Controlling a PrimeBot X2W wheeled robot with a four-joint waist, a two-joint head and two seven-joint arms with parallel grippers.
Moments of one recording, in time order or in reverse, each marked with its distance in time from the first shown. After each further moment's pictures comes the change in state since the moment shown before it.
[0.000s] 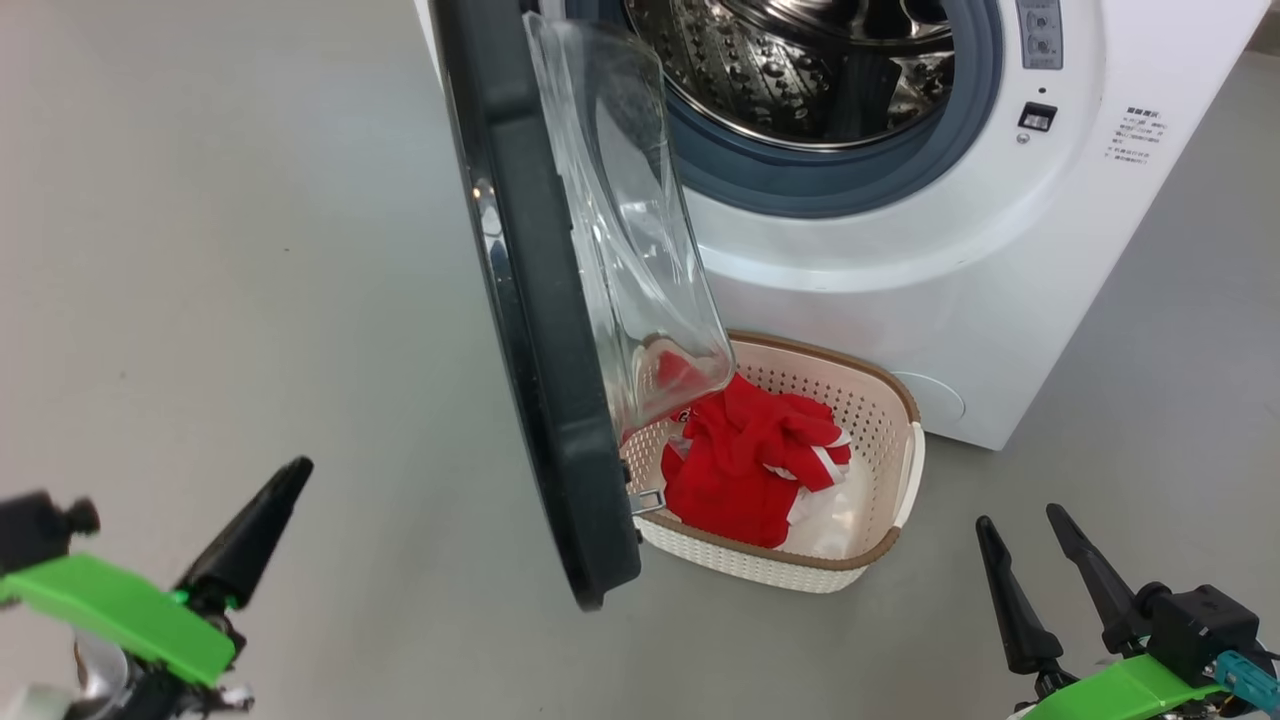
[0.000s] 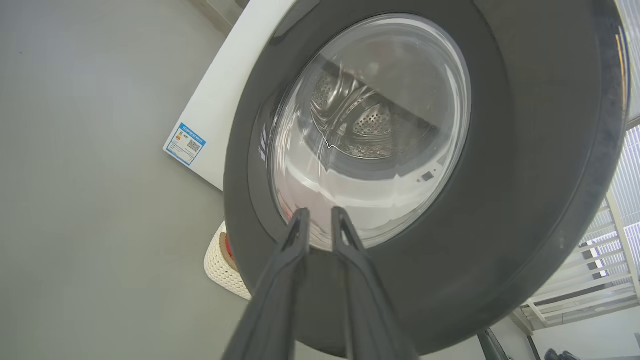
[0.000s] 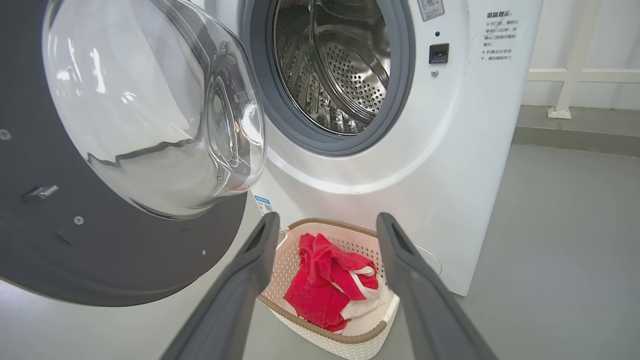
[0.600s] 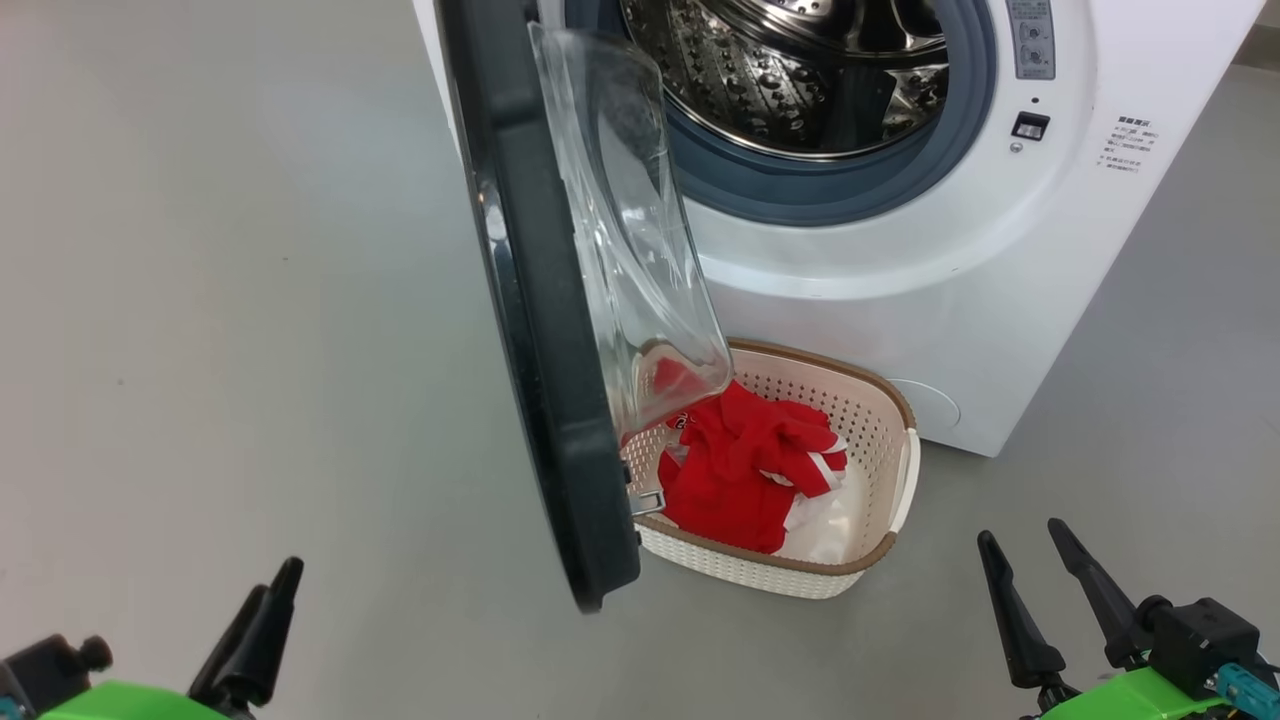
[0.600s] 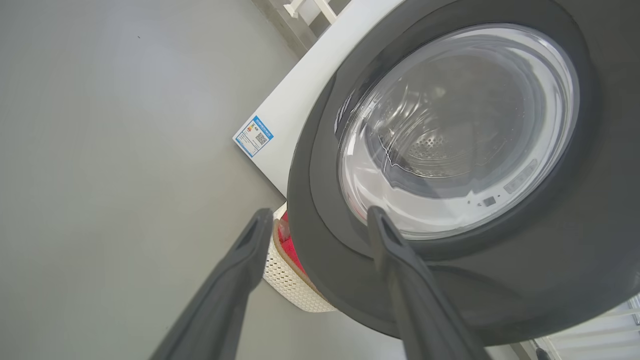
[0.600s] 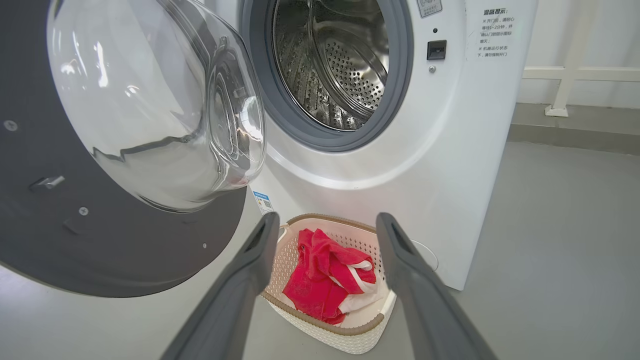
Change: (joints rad) left arm 0.127 -0.067 -0.052 0.139 0.021 0.000 -0.241; right arm 0.021 -0.003 0.001 0.000 0.000 0.000 0.000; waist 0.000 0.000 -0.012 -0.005
